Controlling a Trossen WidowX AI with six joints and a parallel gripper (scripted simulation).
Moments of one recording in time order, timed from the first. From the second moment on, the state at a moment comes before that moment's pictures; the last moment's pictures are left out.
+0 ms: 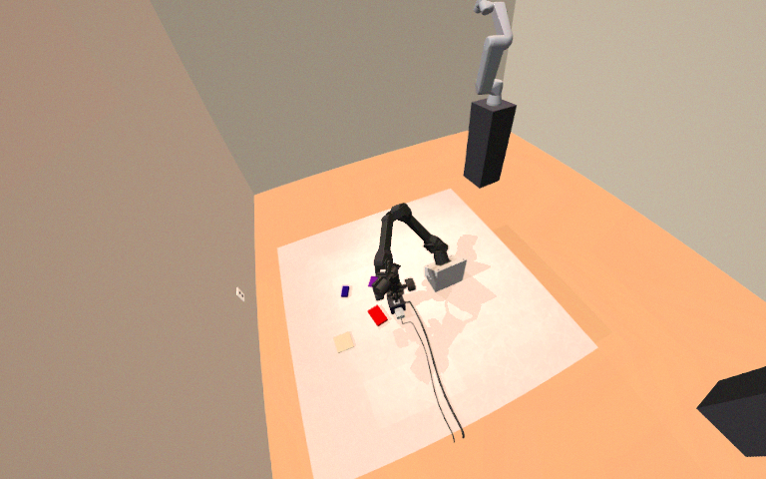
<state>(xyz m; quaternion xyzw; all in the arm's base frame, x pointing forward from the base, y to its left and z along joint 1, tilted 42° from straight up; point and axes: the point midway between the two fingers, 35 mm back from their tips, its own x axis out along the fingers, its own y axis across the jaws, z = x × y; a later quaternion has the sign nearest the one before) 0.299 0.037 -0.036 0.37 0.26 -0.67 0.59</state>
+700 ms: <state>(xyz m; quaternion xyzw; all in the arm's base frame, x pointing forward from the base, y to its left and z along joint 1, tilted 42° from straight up) 0.299 0.035 -0.037 0.37 0.26 -0.67 0.59</state>
